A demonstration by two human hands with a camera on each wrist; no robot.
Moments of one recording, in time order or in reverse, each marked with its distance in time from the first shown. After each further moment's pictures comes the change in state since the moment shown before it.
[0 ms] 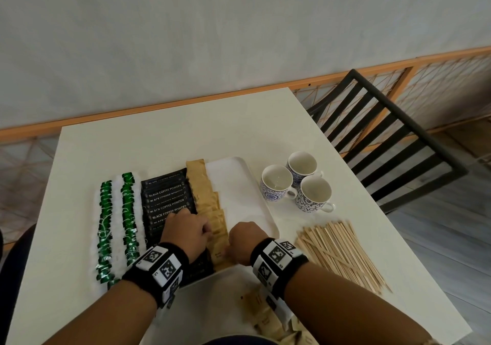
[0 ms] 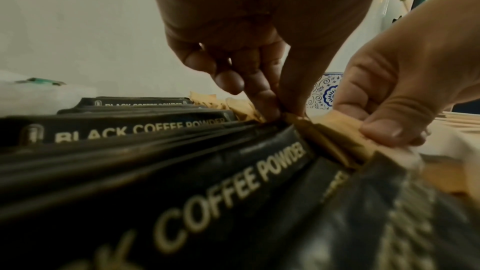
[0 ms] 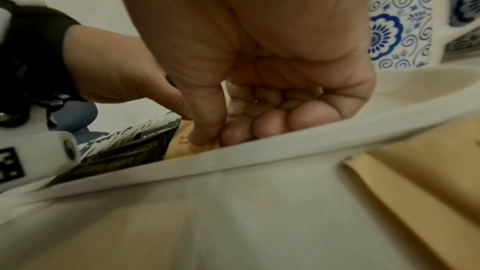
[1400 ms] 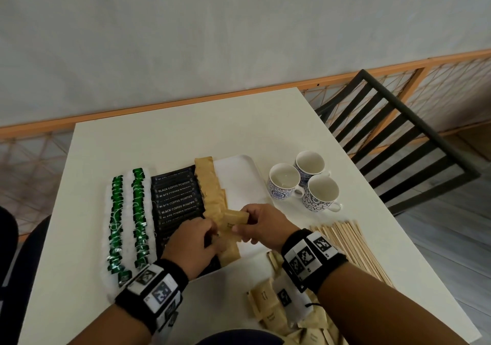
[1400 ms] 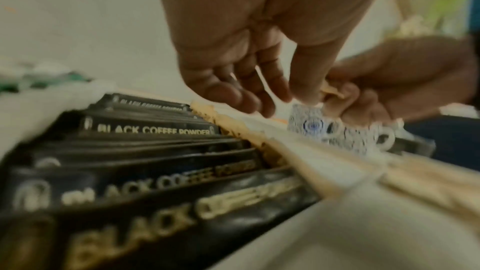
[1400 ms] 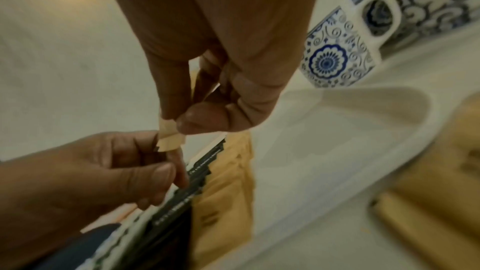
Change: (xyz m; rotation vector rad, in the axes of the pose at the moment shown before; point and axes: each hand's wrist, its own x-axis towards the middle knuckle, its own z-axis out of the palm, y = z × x) left_hand -0.040 -0.003 0.000 -0.325 0.051 0.061; right_hand -0.038 0.020 -0.036 0.846 0.110 -0.238
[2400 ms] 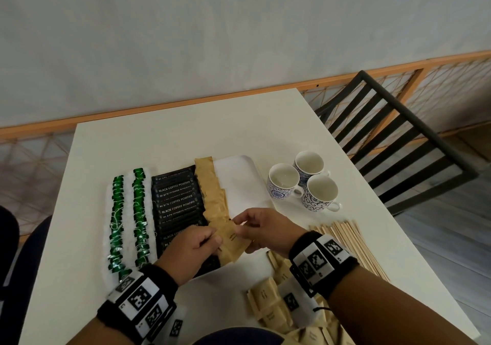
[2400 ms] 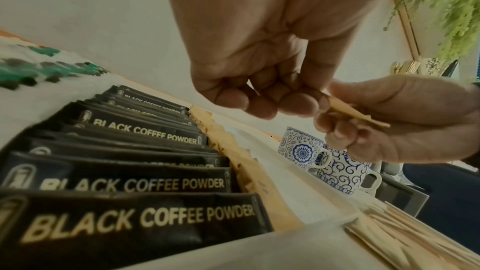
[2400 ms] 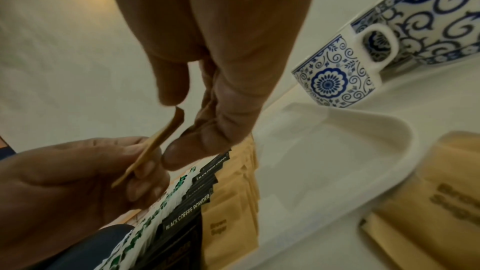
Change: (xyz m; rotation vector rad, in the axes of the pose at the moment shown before) left_hand -0.016 0.007 -0.014 -0.412 -0.077 0.093; right_hand -0.016 -0.007 -0.004 0.210 -0.145 0.099
